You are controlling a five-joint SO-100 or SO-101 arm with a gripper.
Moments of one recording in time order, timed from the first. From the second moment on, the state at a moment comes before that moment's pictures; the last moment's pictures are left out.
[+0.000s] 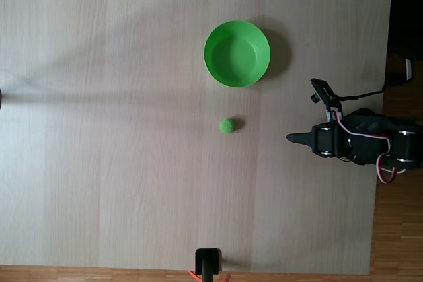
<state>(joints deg) -1.9 176.0 159.7 66.3 -5.5</state>
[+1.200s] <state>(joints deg) -1.8 94.7 100.2 66.1 -5.5</state>
